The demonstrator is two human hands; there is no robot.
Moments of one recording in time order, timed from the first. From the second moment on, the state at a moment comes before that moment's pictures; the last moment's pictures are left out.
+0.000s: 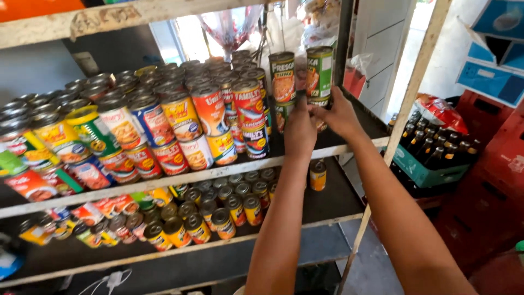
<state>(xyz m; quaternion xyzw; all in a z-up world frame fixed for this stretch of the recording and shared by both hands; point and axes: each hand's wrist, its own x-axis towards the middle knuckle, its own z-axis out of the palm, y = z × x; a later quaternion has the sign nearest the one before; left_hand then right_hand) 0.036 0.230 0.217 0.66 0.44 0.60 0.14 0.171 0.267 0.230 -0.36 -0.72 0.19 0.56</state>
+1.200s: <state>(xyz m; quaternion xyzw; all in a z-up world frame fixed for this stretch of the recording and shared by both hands) 0.007 0.376 0.203 0.67 0.68 0.29 -0.05 0.144 0.476 0.203 -0.29 -0.85 -0.01 0.43</state>
